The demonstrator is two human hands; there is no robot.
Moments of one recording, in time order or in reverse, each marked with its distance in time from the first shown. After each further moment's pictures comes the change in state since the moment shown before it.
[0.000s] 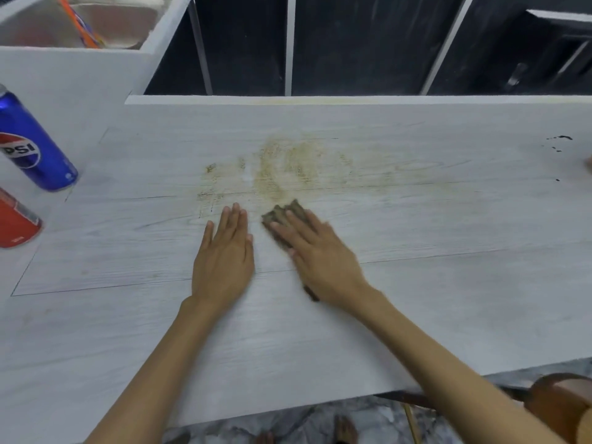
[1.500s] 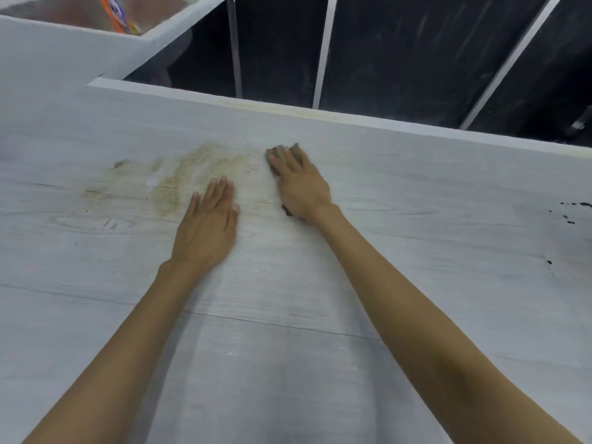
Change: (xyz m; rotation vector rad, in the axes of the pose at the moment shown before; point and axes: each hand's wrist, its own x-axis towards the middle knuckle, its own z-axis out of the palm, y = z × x) left_hand 0.116 0.137 0.048 -0.047 0.084 -0.204; right_hand 0.158 0.209 -0.033 -0.083 -0.088 -0.059
